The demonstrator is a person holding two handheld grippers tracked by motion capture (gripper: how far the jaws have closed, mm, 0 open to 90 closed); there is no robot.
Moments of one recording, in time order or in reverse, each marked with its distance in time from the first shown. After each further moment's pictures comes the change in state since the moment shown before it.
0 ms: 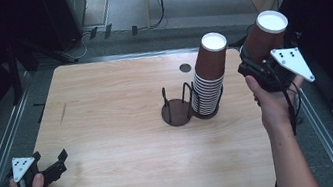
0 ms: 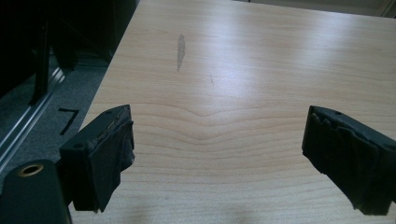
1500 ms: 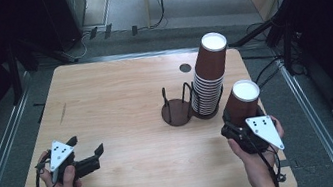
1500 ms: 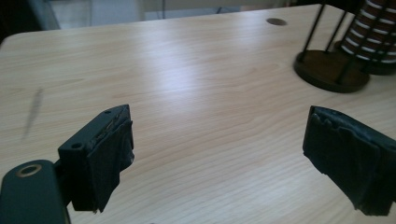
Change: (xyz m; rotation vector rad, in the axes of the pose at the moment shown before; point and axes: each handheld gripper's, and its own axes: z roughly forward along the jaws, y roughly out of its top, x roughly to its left) left arm -0.107 0.038 -0.003 0.032 -0.294 0.216; right arm 0.036 -0.119 -0.081 0.139 0.045 -0.043
